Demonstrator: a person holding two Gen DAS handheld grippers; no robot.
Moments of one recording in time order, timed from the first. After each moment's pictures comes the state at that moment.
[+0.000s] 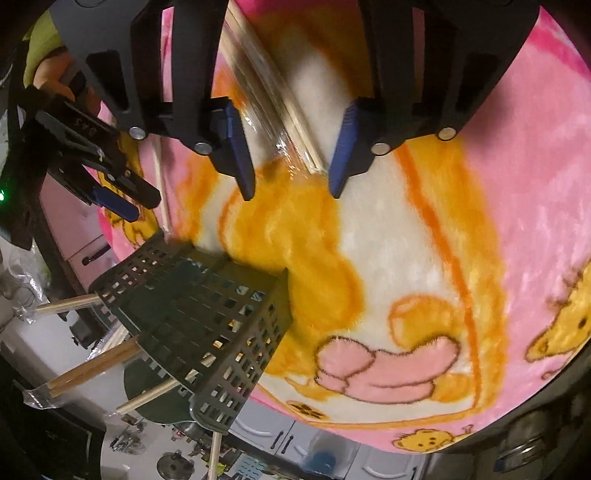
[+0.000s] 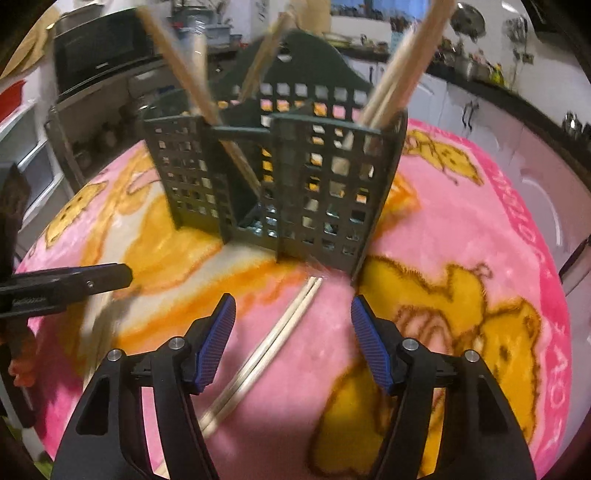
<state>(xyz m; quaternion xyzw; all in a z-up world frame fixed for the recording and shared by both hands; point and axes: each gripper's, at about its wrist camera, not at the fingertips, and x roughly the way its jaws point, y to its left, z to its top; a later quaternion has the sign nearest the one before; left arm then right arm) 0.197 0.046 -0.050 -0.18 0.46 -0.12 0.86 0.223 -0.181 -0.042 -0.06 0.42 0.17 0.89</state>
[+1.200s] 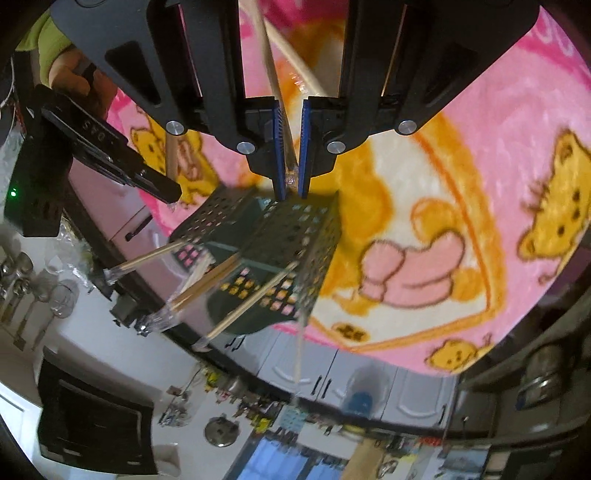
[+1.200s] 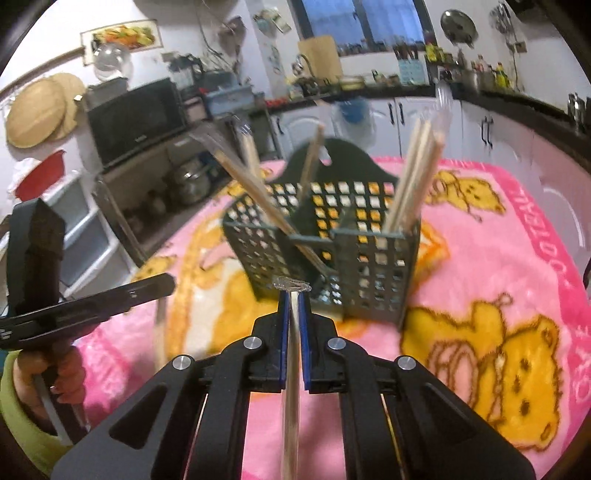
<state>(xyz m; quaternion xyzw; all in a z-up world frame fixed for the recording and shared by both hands) 0.171 0.041 0.038 -0.16 0.35 -0.16 0.91 0.186 -0.192 0.035 0.04 0.31 0.26 0.91</state>
